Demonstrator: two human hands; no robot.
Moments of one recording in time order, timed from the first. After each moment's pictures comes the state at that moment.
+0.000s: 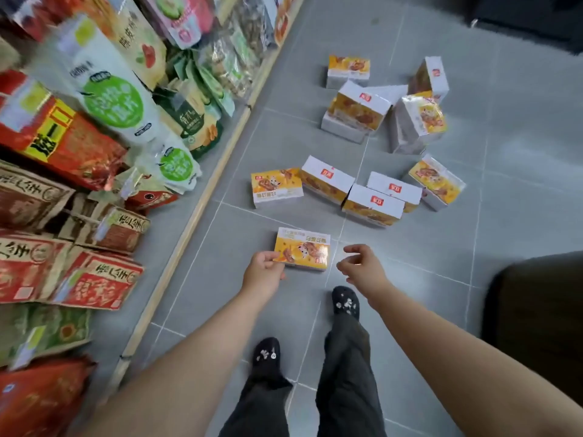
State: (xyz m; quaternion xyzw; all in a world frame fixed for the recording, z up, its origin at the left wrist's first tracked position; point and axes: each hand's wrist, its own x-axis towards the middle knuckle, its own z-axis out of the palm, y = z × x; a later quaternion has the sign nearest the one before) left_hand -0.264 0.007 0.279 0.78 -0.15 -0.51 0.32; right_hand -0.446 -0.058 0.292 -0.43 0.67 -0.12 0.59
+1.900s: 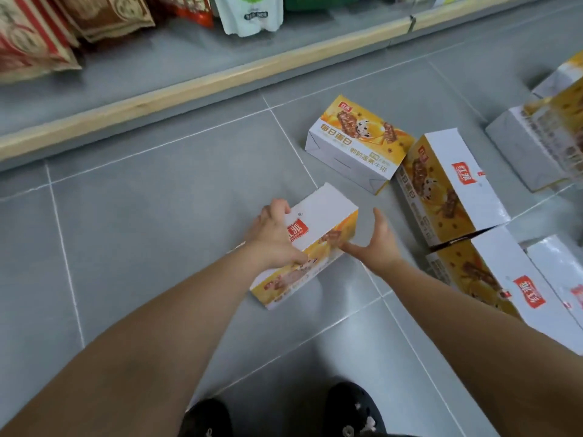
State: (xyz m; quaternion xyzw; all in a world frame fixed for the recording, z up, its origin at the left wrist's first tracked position) left_hand -0.279 -0.084 -0.209 0.90 -0.21 -0.29 0.24; right_hand -0.395 -0.263 -0.227 -0.80 0.41 0.08 0.43
